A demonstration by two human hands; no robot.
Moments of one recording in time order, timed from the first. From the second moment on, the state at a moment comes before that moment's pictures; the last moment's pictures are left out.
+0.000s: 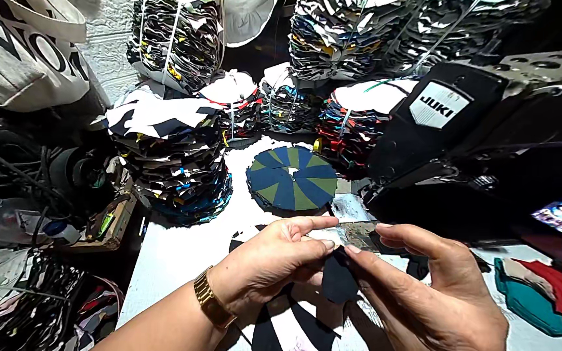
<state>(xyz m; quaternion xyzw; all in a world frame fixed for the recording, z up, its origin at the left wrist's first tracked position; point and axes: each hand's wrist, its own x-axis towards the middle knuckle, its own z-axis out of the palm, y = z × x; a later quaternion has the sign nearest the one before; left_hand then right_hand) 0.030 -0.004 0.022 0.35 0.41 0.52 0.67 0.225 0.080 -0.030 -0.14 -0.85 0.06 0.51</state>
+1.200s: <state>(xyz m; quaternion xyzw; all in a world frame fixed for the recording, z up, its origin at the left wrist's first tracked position) 0.036 -0.006 0.016 0.33 0.44 0.54 0.63 0.221 0.062 -0.005 -0.09 -0.84 0.17 0.50</state>
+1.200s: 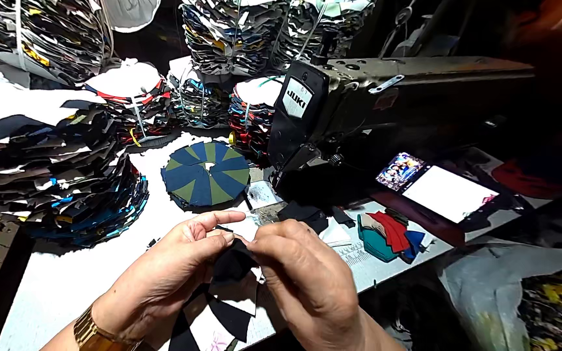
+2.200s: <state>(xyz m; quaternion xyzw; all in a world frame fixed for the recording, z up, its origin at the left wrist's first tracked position) 0.015 -0.006 0.027 0.59 0.50 0.41 0.48 0.237 0.047 -0.015 -0.24 -0.77 0.36 0.47</state>
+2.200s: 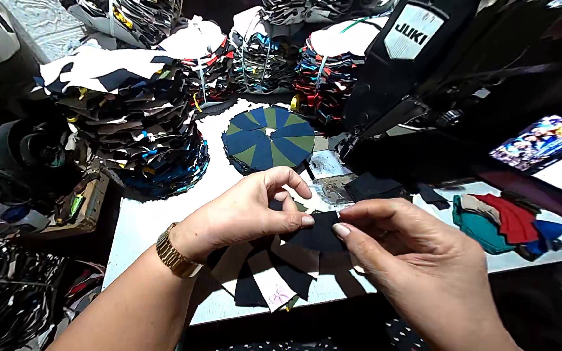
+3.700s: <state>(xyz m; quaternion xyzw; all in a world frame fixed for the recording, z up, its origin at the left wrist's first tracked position) -0.013 -0.006 0.031 0.62 0.64 0.43 0.15 0.200 0.051 -0.016 -0.18 -0.91 0.16 0.33</state>
